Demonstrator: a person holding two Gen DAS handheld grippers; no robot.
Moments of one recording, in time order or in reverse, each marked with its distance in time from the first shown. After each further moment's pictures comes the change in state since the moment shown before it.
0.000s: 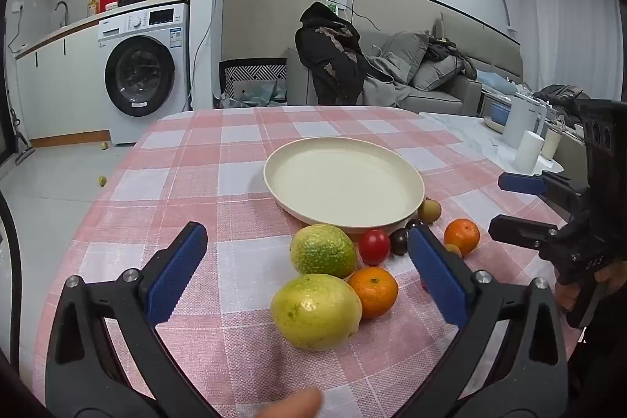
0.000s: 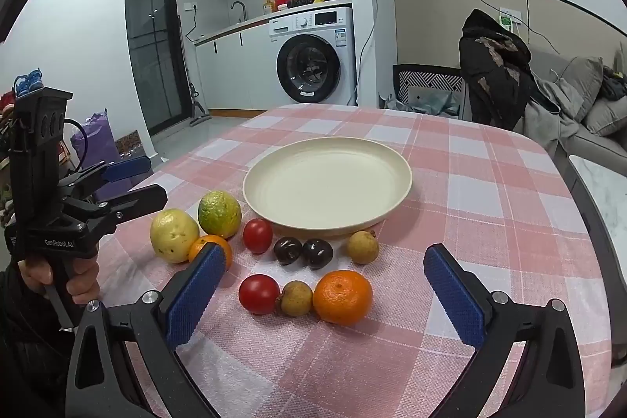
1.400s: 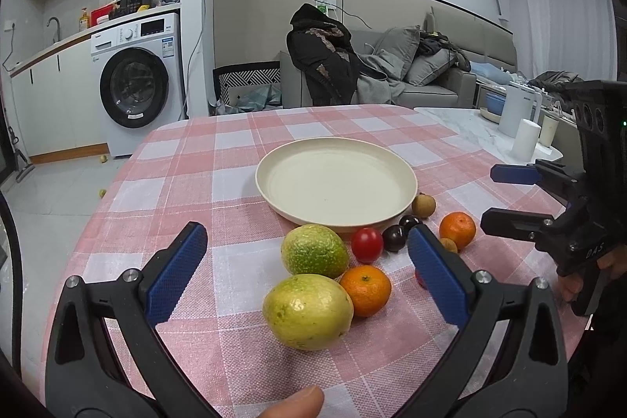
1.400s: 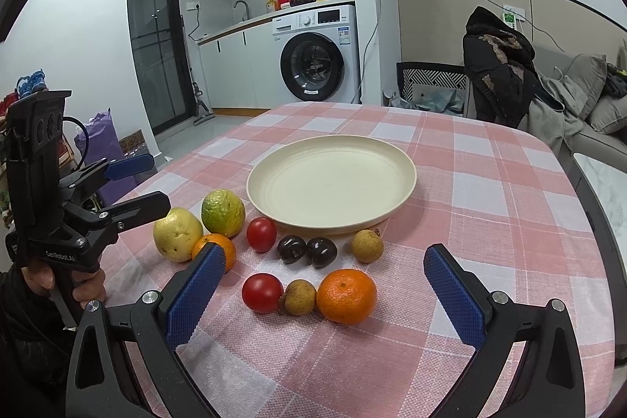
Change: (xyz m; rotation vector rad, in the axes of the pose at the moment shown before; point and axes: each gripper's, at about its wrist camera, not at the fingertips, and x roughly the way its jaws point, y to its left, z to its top) left arm -0.002 -0.012 0.000 0.061 -0.023 0.001; right arm 0.002 -0.001 -0.002 0.014 0.012 0.025
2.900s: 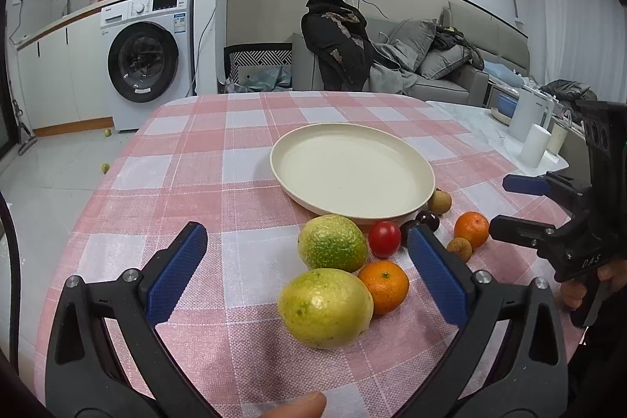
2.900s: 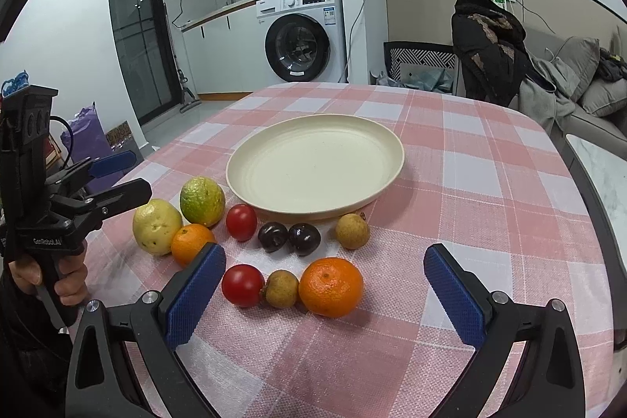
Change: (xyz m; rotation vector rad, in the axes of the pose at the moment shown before) left arm 0.015 0.020 0.003 -0.070 0.074 0.016; right arm 0.011 -0.009 0.003 0.032 0.083 -0.042
